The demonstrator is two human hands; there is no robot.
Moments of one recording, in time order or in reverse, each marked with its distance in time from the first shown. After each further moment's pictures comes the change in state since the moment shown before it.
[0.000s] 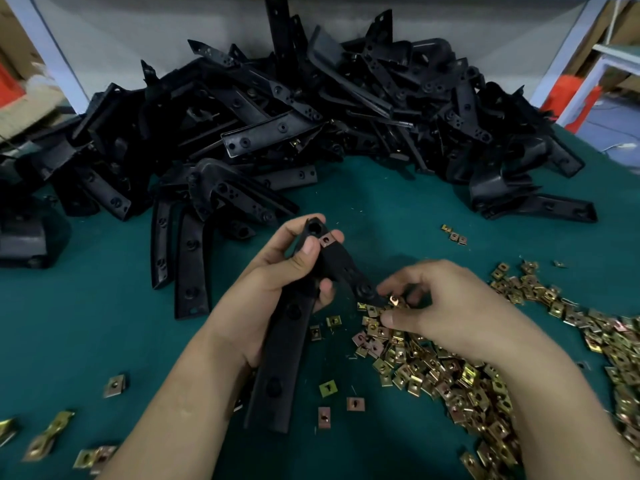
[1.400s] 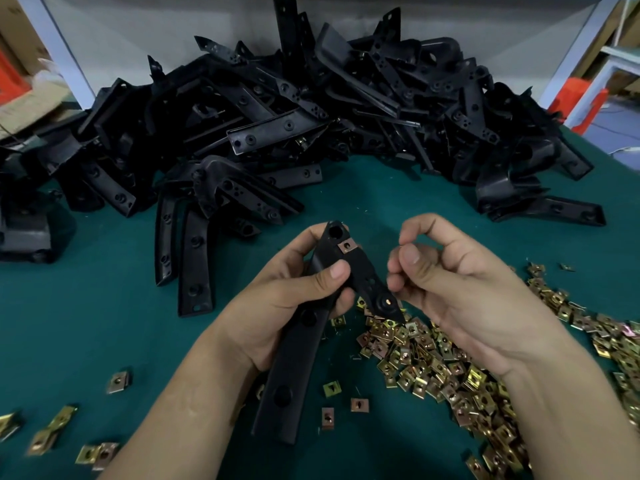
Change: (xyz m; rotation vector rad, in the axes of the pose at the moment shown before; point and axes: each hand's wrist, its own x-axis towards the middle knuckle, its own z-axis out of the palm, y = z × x) left_hand -0.002 -0.004 0.003 0.042 -0.111 -0.030; right_hand -0.009 -0.016 -0.002 1.291 -0.078 -0.264
